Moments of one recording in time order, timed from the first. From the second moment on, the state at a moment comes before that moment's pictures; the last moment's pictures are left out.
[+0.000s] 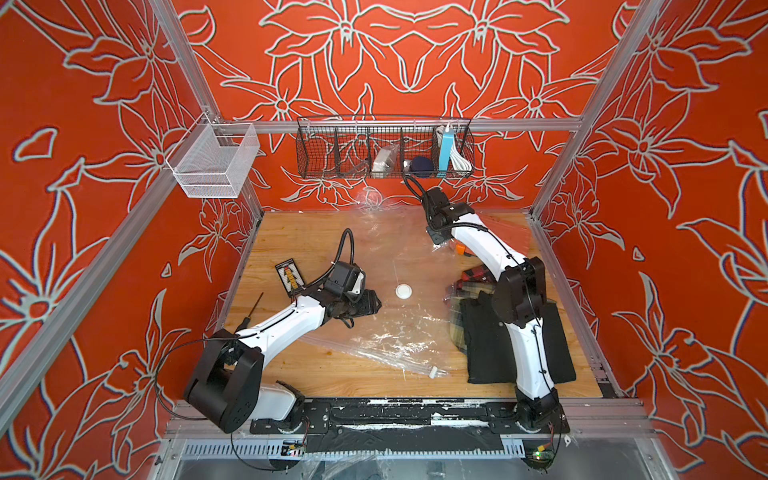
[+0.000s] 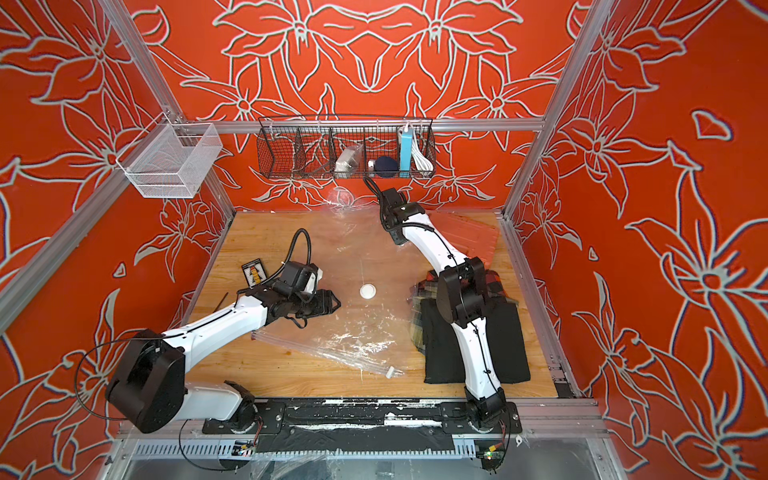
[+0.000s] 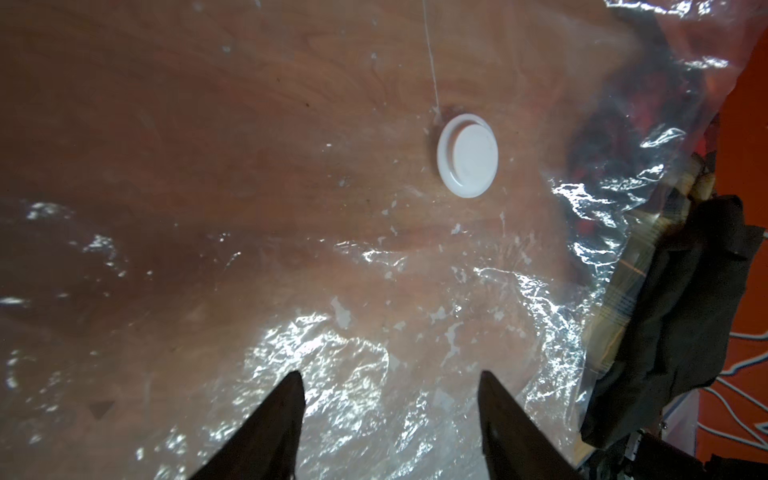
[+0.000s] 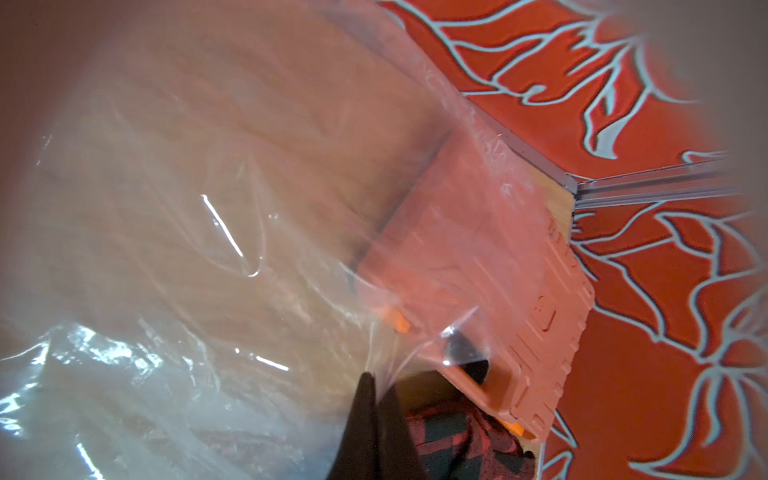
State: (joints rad) left arm -0.43 1.37 0.79 -0.39 0.26 -0.61; right arm 0.48 2.23 2.15 -1.01 0.49 -0.05
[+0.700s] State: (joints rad) left arm -0.46 1.45 0.59 -0.09 0.35 -0.71; right arm 0.43 1.98 1.67 -0.99 0.13 0.29
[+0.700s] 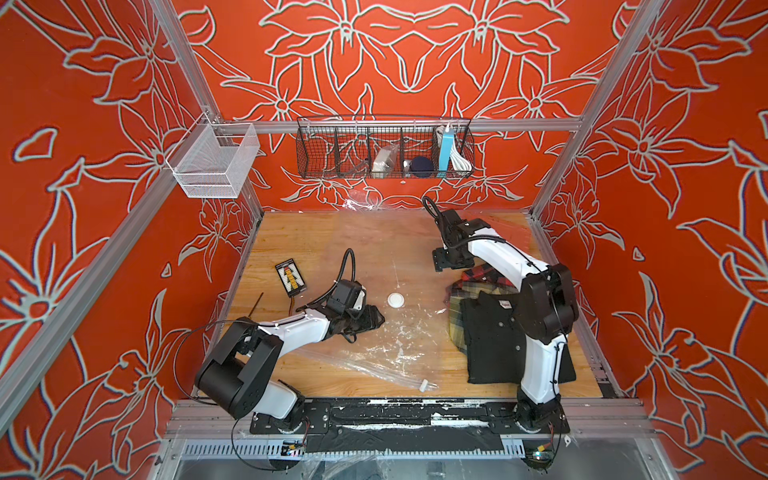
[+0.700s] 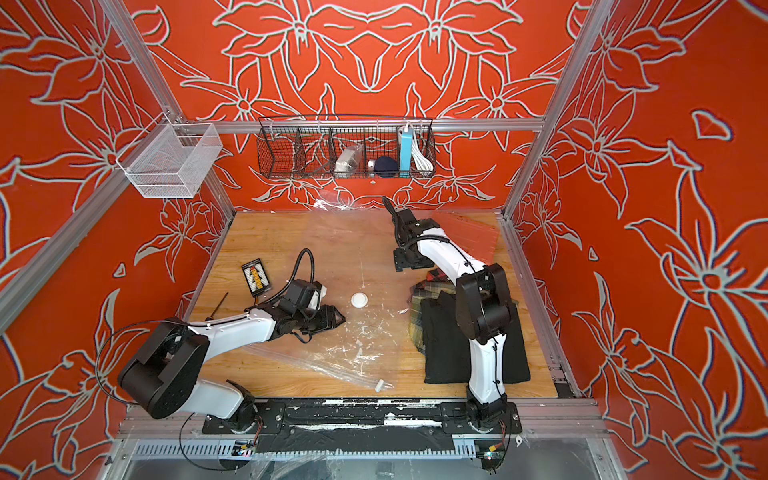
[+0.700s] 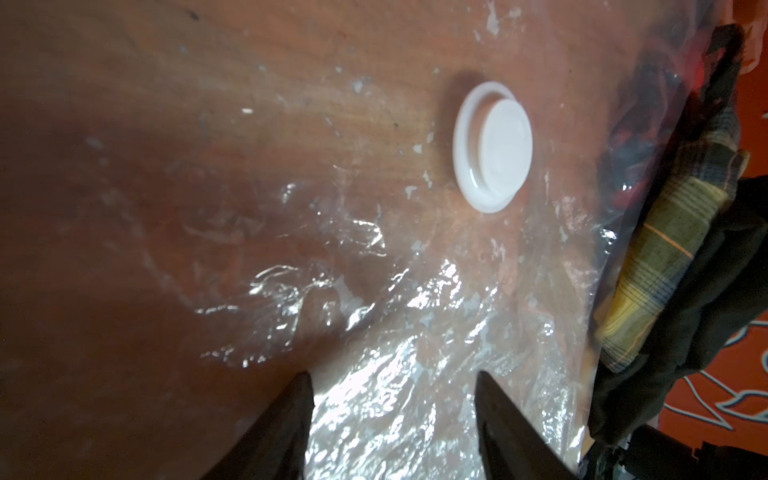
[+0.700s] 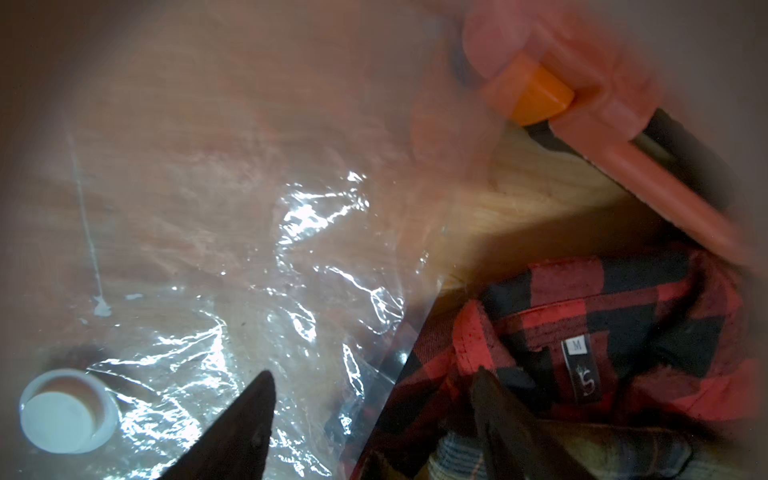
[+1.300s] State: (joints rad) left arm -0.50 1.45 0.58 -0.07 0.38 -0.76; right arm 0.37 2.16 1.85 -0.95 0.02 0.29
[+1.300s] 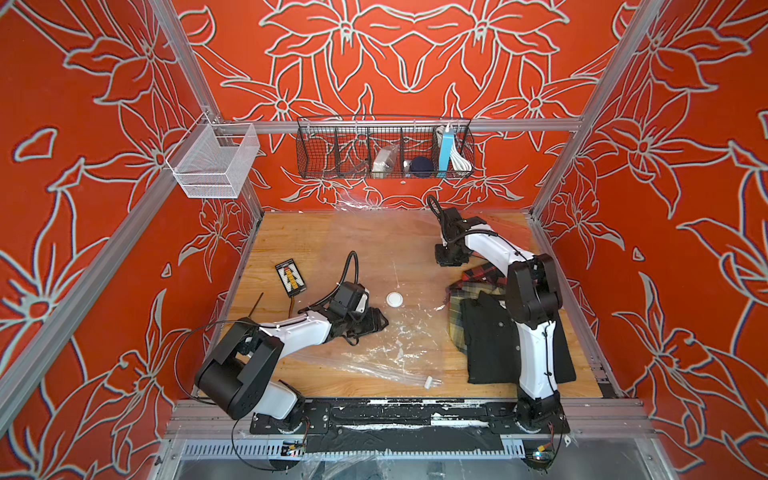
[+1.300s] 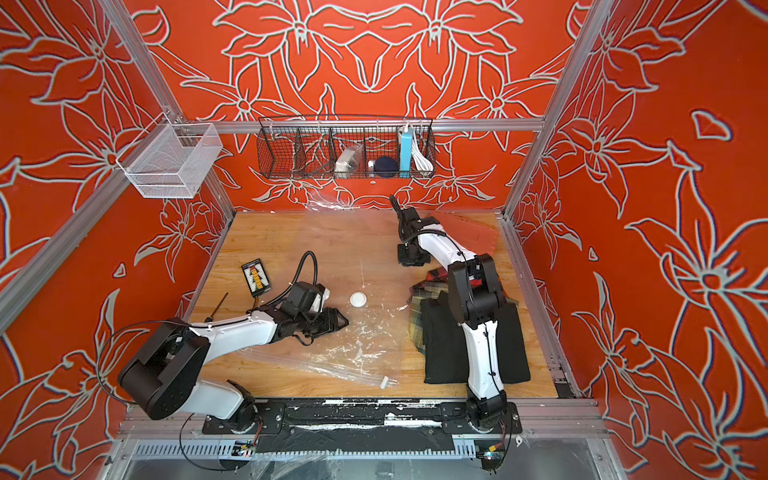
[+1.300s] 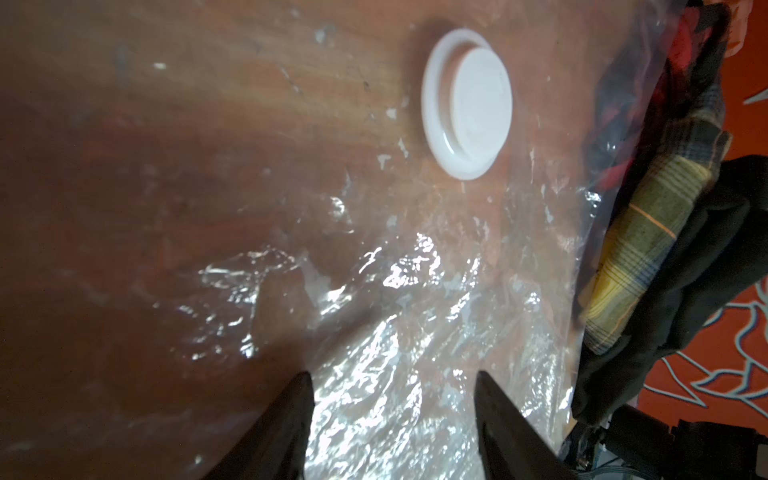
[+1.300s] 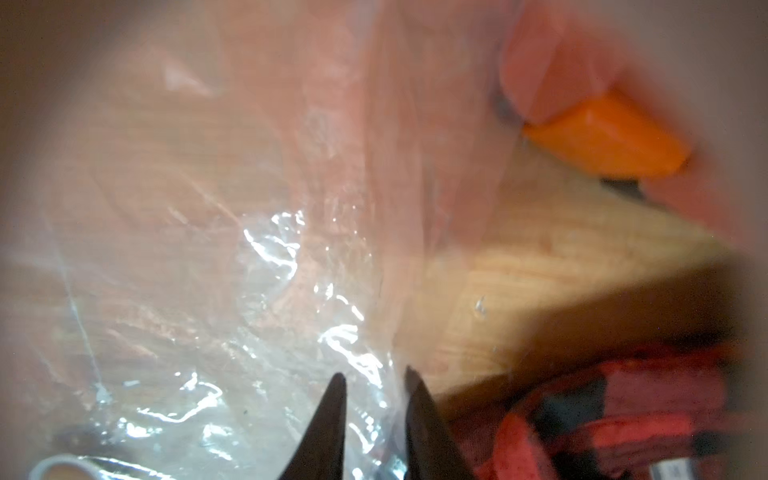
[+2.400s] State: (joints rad) left arm -0.54 1.41 0.91 -0.43 0.19 -0.66; right arm 0.73 1.56 1.27 -0.84 0.03 0.50
